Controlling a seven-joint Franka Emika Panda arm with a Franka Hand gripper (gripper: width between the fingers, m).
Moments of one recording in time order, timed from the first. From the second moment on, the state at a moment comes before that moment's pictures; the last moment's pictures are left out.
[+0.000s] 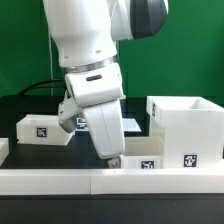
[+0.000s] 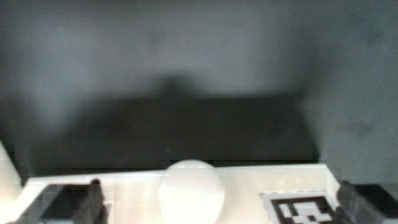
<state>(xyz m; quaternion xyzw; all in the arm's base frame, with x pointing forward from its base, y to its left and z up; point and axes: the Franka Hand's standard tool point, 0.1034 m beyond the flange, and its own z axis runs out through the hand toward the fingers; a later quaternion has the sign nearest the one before) 0.584 -0.015 0.023 -0.69 -0.71 -0.06 0.12</state>
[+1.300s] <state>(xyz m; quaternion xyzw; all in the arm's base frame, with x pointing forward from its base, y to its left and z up) 0.584 0.006 0.028 -0.70 -0.70 -0.05 0.13</state>
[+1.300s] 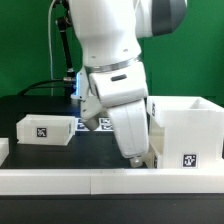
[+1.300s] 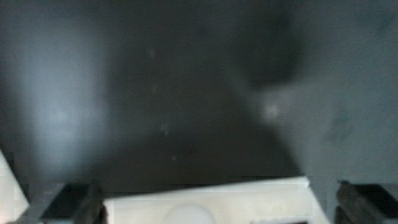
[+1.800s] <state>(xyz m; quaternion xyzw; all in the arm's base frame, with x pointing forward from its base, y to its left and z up) 0.553 -0.059 0.046 -0.75 -0.66 -0.04 0.10</state>
